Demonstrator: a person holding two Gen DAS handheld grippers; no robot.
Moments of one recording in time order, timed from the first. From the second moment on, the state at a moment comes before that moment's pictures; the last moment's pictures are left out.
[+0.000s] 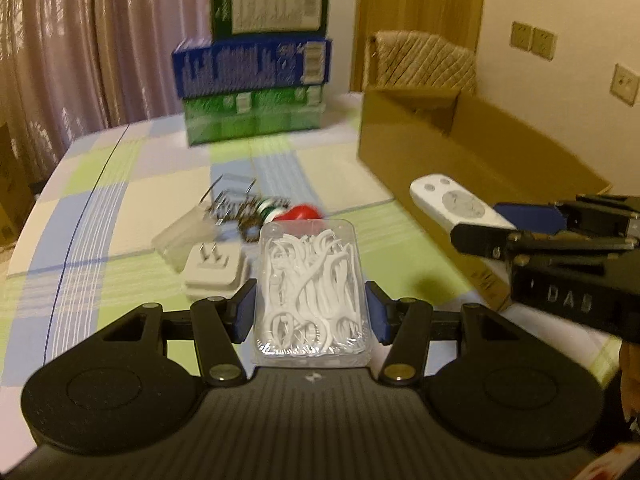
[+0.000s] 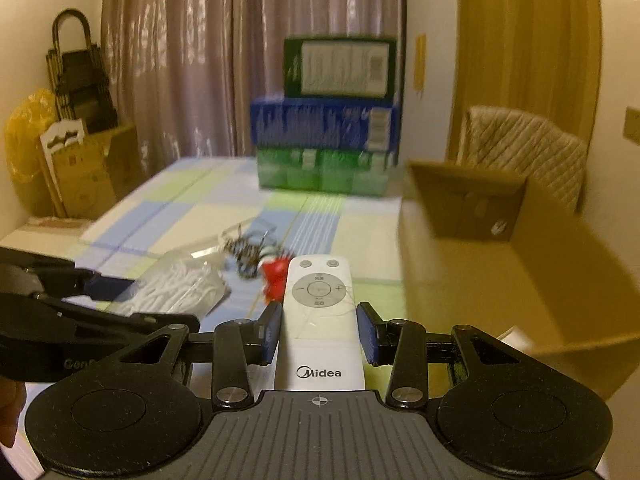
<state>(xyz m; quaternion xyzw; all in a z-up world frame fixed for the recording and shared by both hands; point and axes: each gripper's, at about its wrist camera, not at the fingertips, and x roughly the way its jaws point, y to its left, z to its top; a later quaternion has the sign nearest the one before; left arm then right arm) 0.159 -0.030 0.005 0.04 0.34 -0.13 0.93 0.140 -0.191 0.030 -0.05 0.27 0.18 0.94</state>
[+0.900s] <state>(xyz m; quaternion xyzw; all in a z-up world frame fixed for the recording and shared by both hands) 0.215 -0.204 0.063 0.04 0.32 -0.24 0.92 0.190 -0.375 0.085 -0.01 0.29 0.07 0.96</state>
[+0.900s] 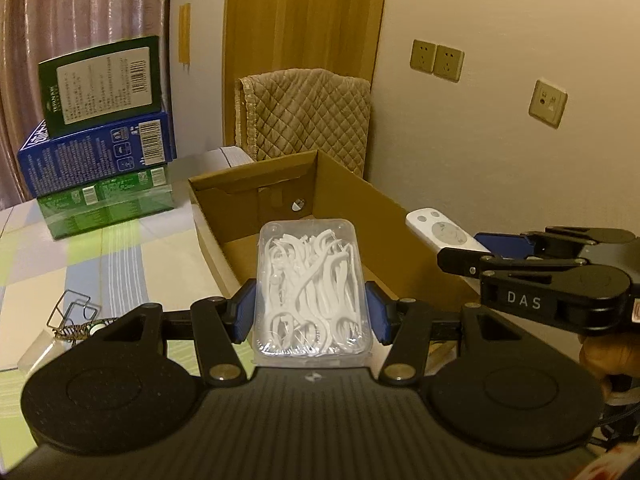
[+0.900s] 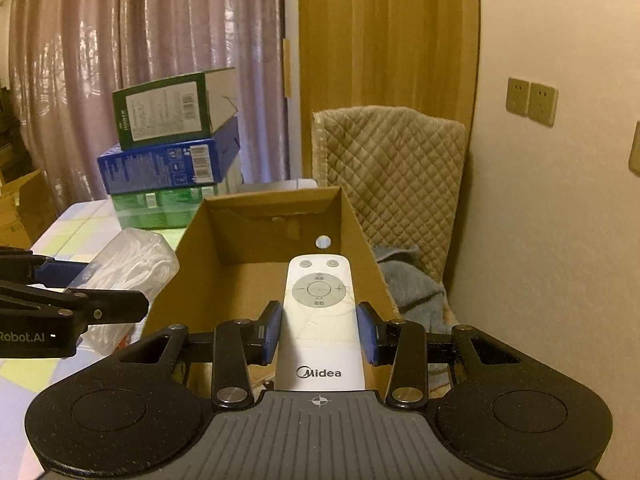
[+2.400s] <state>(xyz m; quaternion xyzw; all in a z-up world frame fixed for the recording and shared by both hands) 0.234 -0.231 0.021 0.06 0.35 -0.24 0.90 0.214 -0.396 0.053 0.02 0.33 0.06 0.94</state>
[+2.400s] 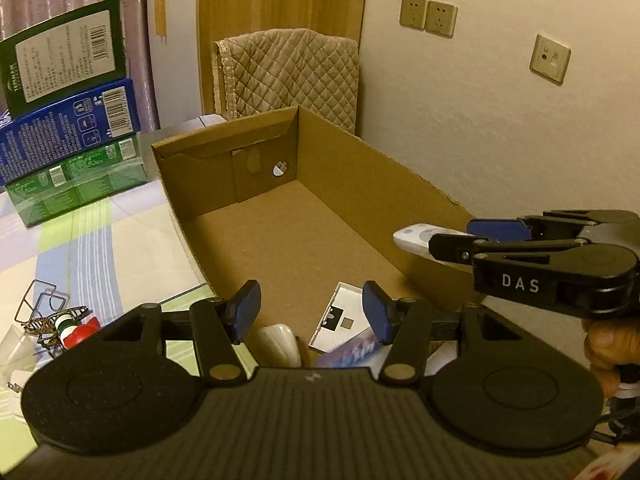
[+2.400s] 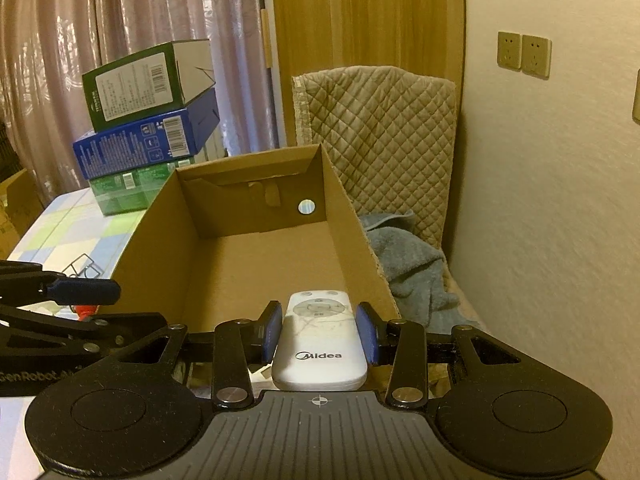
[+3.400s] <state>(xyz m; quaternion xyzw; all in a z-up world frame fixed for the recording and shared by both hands) 0.200 -0.159 0.031 0.02 0.33 -0.20 0.92 0.195 -0.395 0.056 0.02 0.33 0.06 0.94</state>
